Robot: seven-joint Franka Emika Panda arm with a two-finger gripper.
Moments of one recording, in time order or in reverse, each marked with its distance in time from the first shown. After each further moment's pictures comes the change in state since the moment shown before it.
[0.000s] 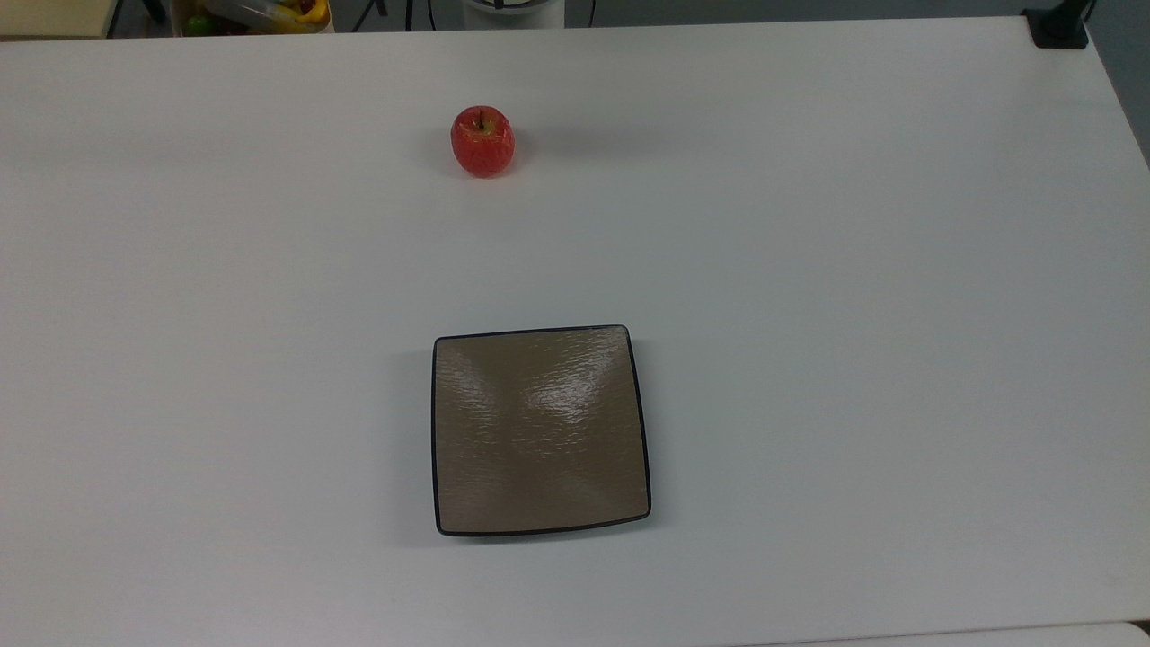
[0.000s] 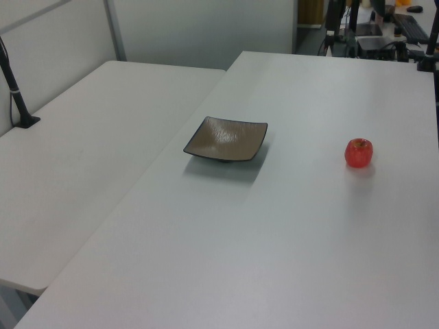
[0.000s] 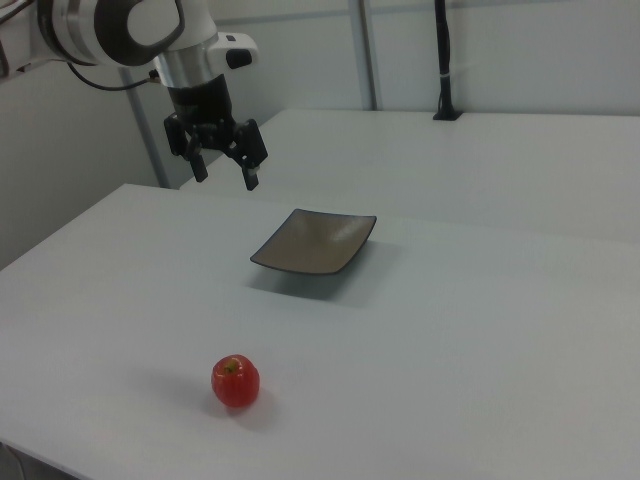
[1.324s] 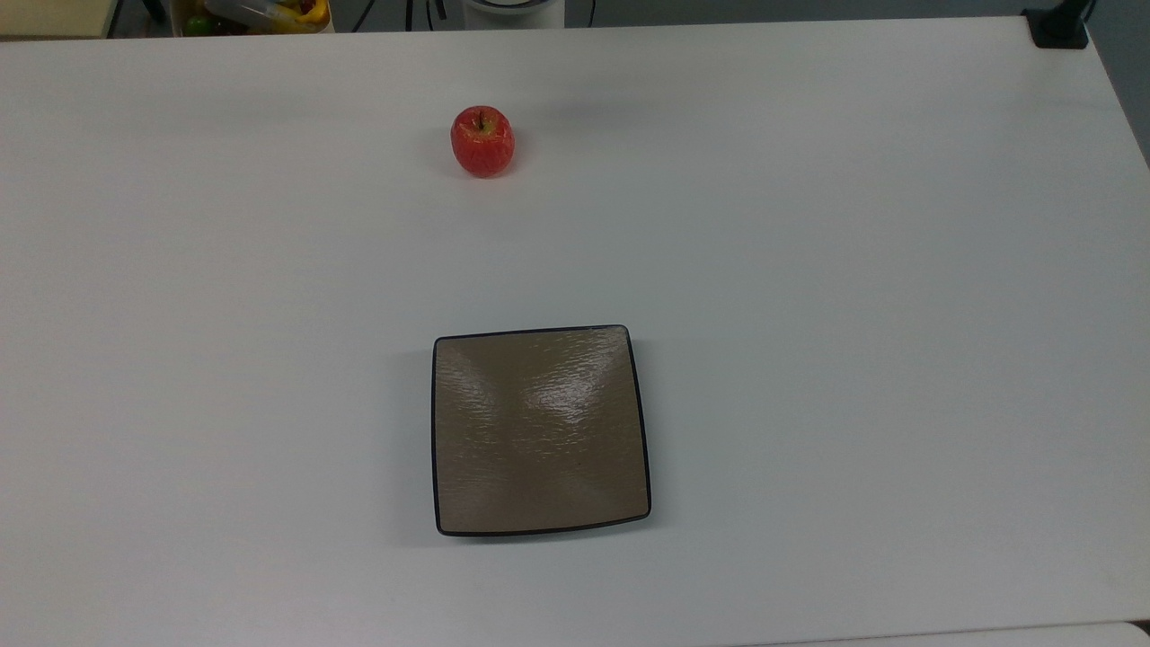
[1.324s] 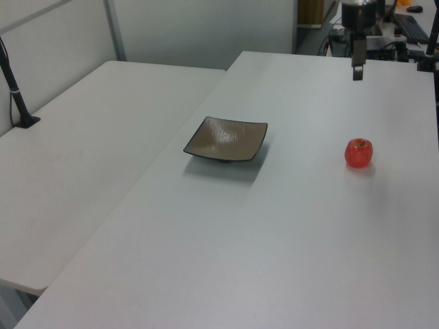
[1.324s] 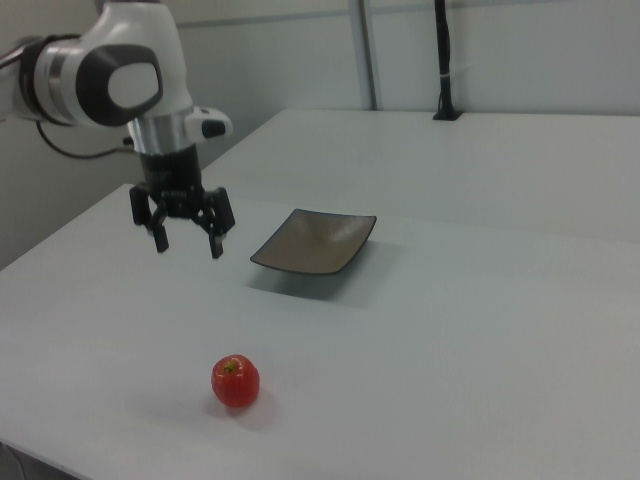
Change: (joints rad) arm 0.069 -0.130 0.000 -0.310 -0.024 0.000 -0.094
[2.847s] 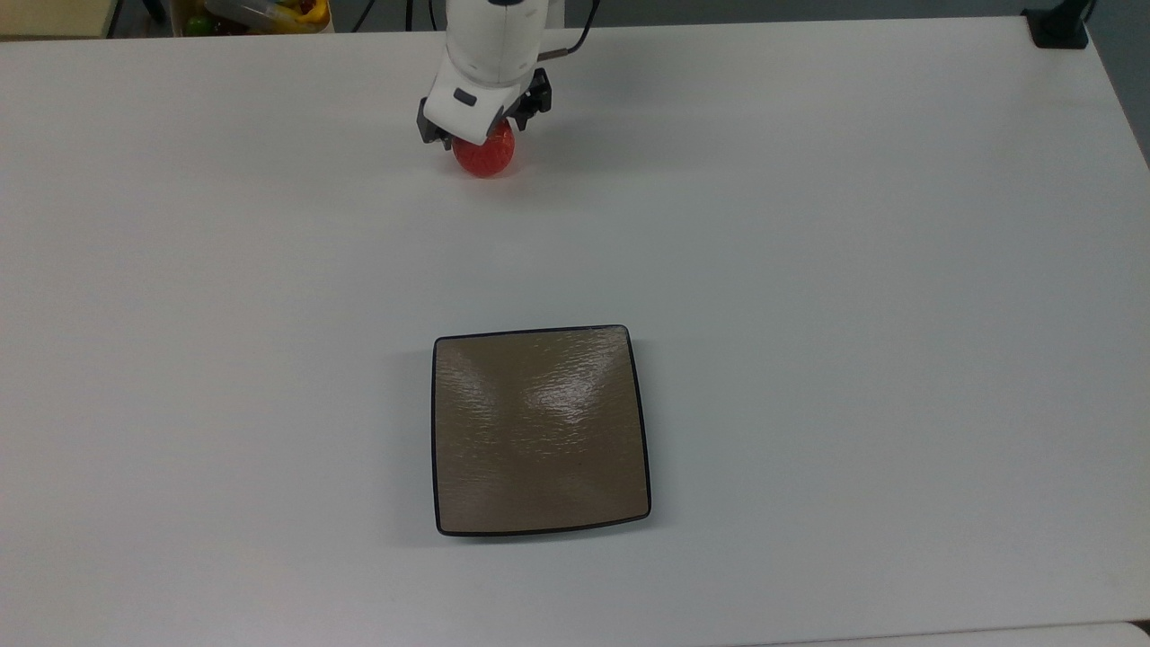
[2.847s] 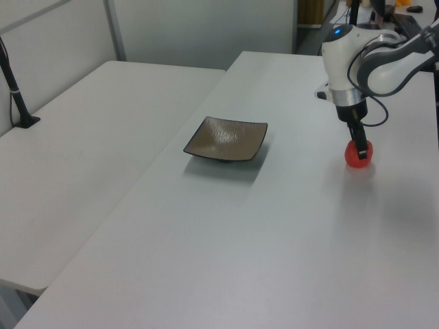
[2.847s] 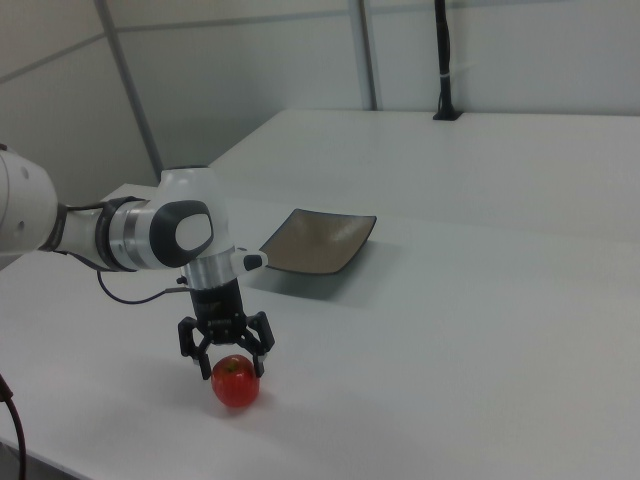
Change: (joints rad) arm 0.022 0.200 0.000 -0.342 -0.189 0.390 -0.038
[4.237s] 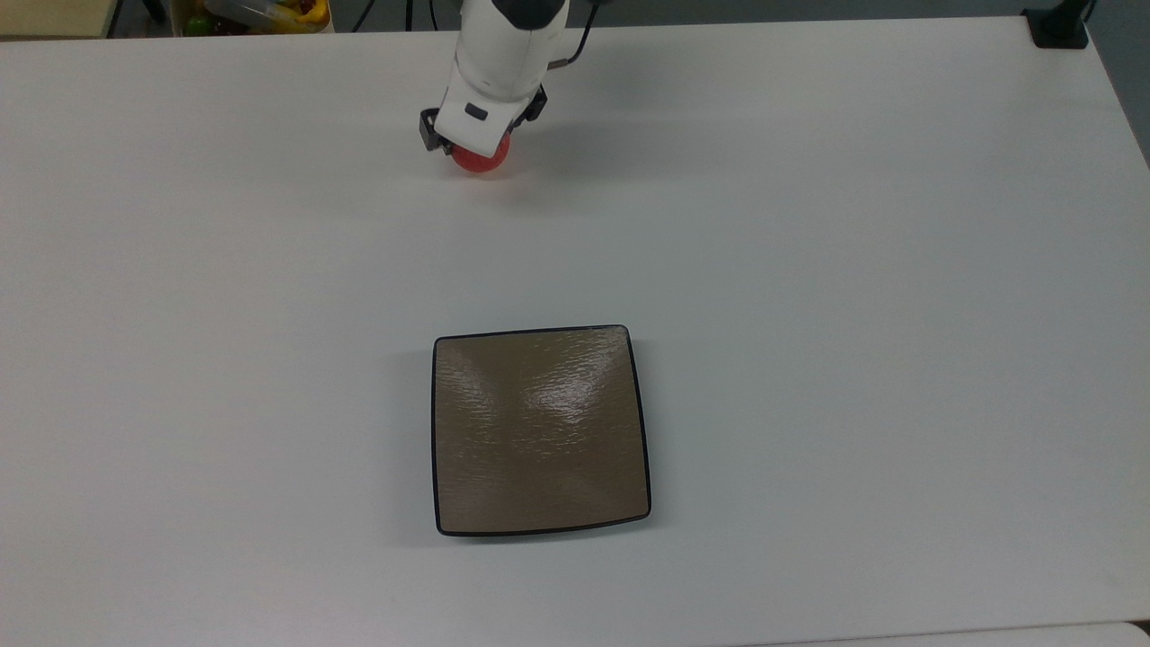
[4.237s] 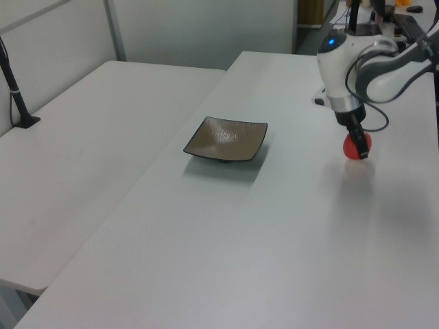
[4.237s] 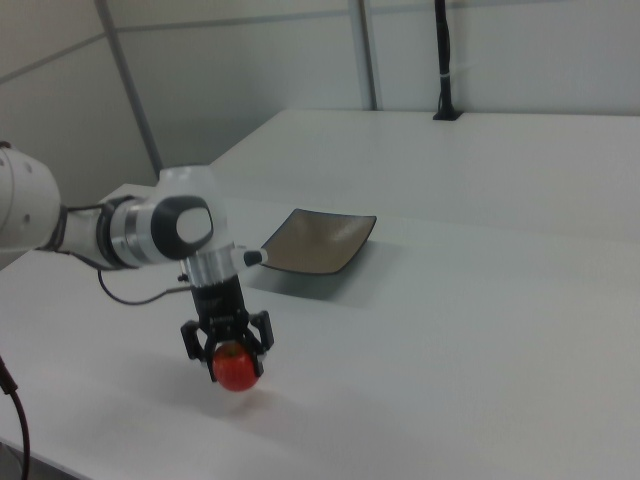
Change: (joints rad) arm 0.011 0.018 0.001 0.033 -0.064 -0.051 0.001
